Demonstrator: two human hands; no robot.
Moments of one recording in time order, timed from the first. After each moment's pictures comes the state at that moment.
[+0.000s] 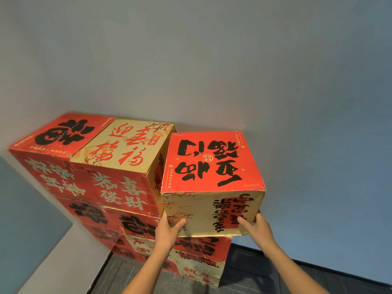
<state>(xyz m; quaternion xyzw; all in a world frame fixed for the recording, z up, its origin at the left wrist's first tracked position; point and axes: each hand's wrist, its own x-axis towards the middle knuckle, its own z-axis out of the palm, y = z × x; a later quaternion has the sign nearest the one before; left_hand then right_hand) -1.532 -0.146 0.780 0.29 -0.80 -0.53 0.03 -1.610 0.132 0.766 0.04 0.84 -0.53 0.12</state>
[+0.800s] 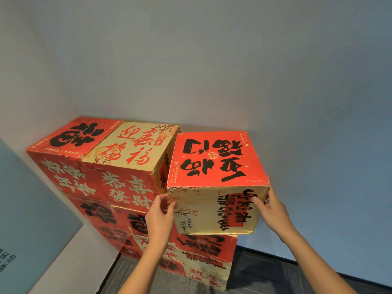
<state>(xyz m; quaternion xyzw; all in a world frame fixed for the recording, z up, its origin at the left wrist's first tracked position) -1.515 -0.150 0.843 0.26 -0.83 -0.44 0.23 -1.604 0.141 0.858 -0.06 0.84 -0.54 0.05</state>
